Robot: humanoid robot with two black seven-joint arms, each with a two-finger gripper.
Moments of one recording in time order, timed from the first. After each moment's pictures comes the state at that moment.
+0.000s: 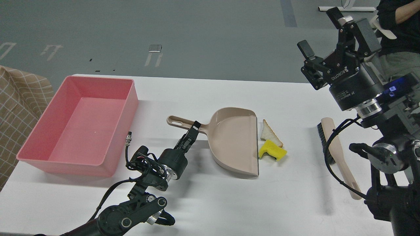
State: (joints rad) left arm -0.28 0.09 -0.61 -1.08 1.28 0.49 -0.30; right arm 0.27 -0.05 1.58 1.63 -1.08 0.43 -0.01
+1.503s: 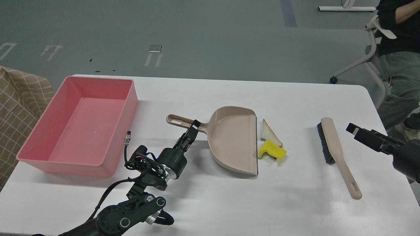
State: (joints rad) left arm -0.28 0.10 -0.61 -1.09 1.28 0.49 -0.31; right arm -0.15 -0.70 1.49 1.70 -1.90 0.49 0.07
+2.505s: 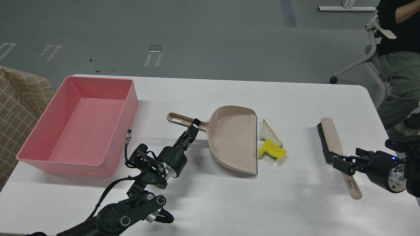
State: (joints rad) left arm -0.29 0.10 -0.61 -1.08 1.29 0.49 -0.31; right arm -0.01 -0.68 1.23 1.57 -2.16 0.49 0.06
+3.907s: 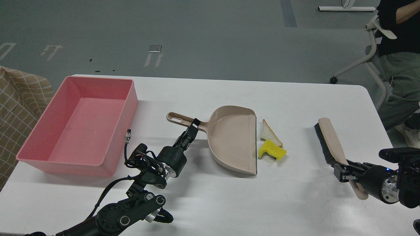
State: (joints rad) left arm -0.29 0.11 -0.61 -1.08 1.29 0.49 -0.31; right arm -0.06 -0.64 1.23 1.58 -2.15 0.49 0.01
